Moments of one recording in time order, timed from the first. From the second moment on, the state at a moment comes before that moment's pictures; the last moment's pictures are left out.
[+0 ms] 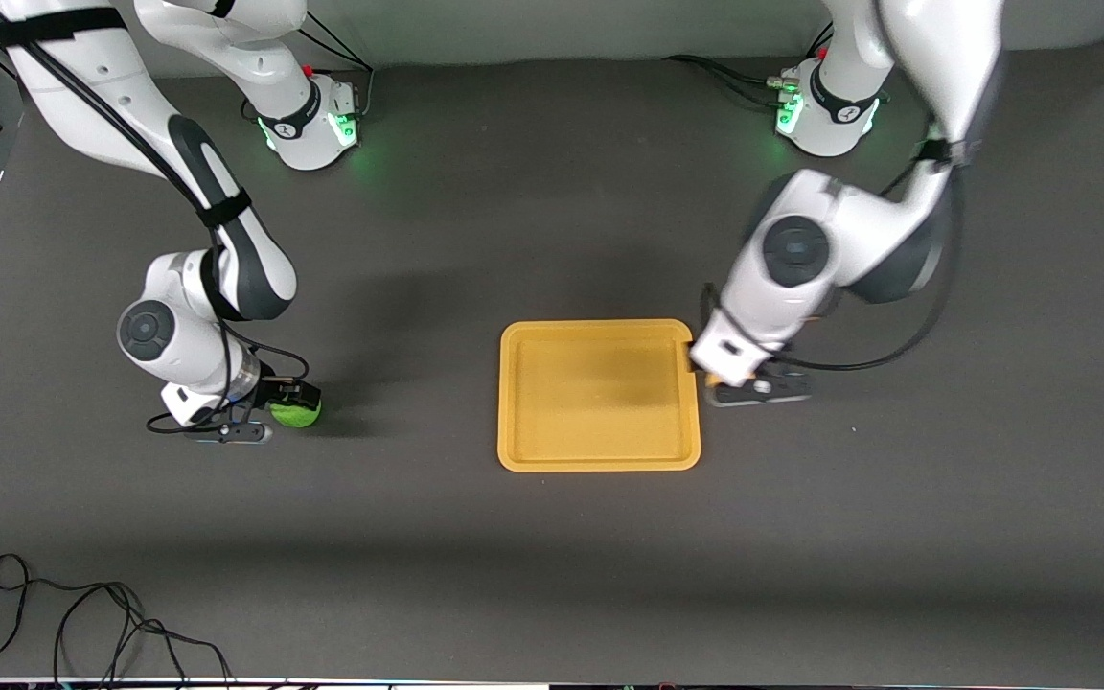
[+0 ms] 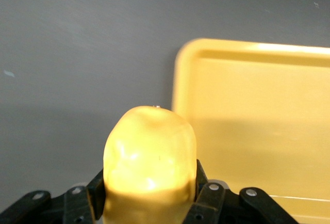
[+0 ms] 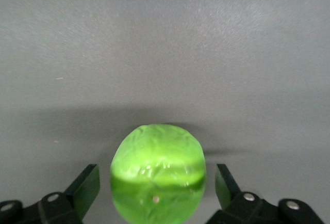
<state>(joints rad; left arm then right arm) -0.34 0.38 -0.19 -1.84 0.11 2.21 -0.70 0.09 0.44 -0.01 -2.11 0.02 2.55 0.13</state>
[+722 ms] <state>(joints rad) -0.41 0.67 -0.18 -1.64 0.19 2.25 -0.81 0.10 0.32 0.02 -2.00 0.02 2.29 0.18</state>
